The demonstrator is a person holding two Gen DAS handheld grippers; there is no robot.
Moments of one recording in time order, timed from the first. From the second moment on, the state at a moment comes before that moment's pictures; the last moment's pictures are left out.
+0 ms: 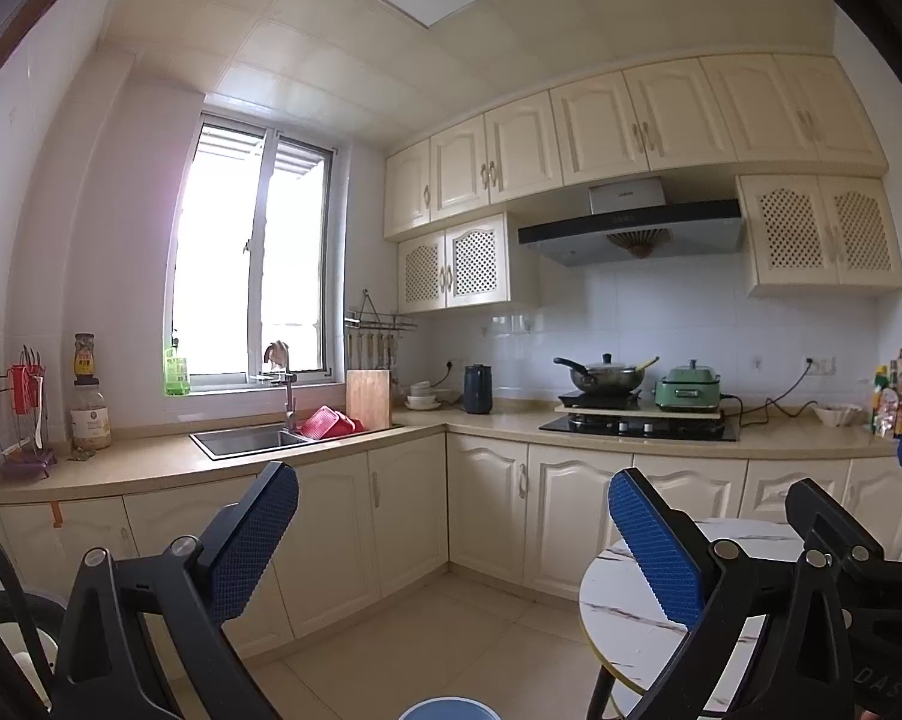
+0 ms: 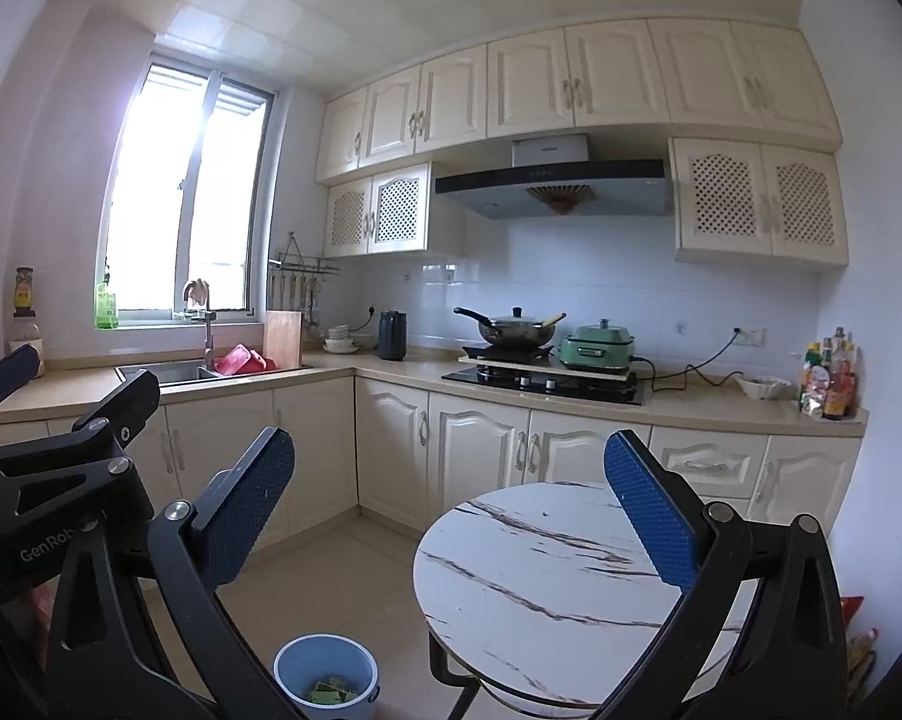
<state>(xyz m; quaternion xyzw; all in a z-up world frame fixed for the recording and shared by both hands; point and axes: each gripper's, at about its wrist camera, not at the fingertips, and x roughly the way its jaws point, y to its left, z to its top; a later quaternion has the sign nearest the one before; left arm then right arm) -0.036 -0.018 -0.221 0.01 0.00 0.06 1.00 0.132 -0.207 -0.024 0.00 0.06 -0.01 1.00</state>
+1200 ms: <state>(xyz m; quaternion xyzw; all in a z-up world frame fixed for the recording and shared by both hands) -0.007 0.007 -0.185 0.02 0.00 0.06 1.00 0.132 -0.205 -0.028 0.01 0.05 -0.01 1.00</state>
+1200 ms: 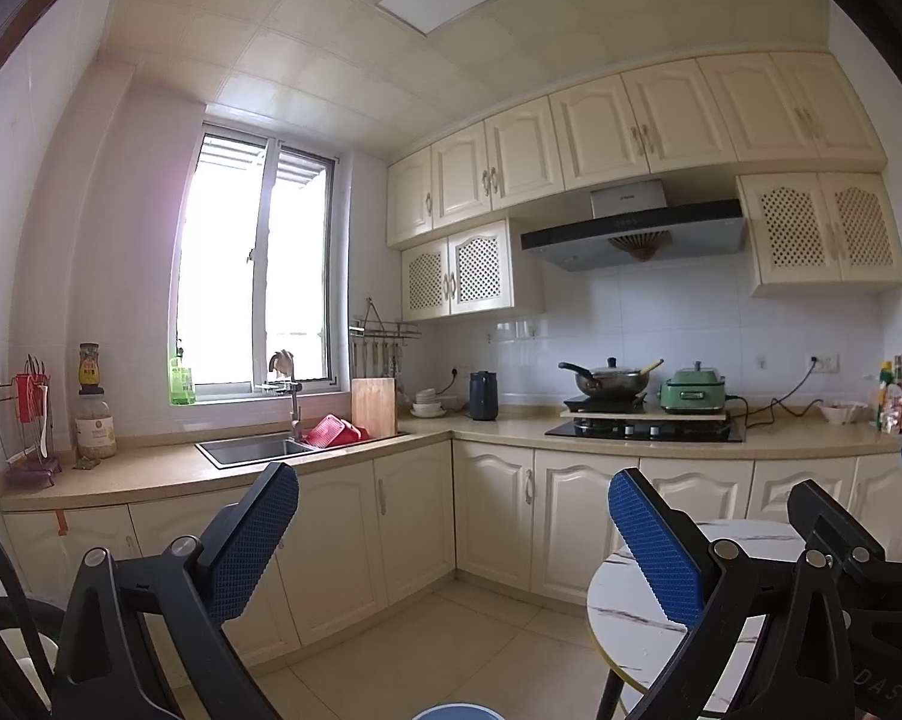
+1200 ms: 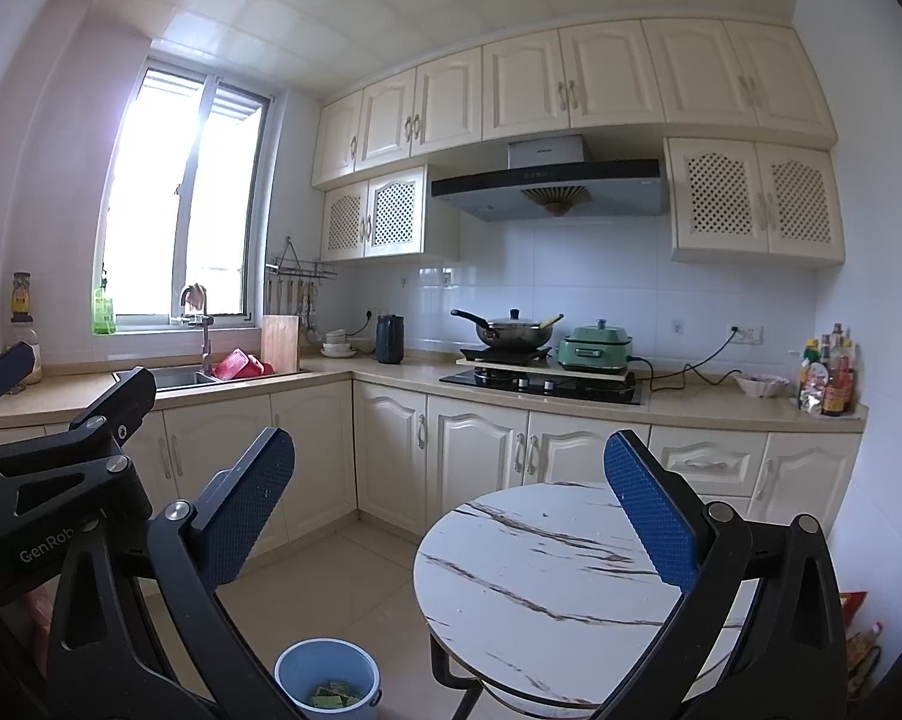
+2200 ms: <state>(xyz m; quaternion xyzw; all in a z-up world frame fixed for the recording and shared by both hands) 0.001 0.015 -0.179 0.02 0.00 0.06 1.00 0.133 -0.205 -0.029 0.01 0.05 -0.01 1.00</state>
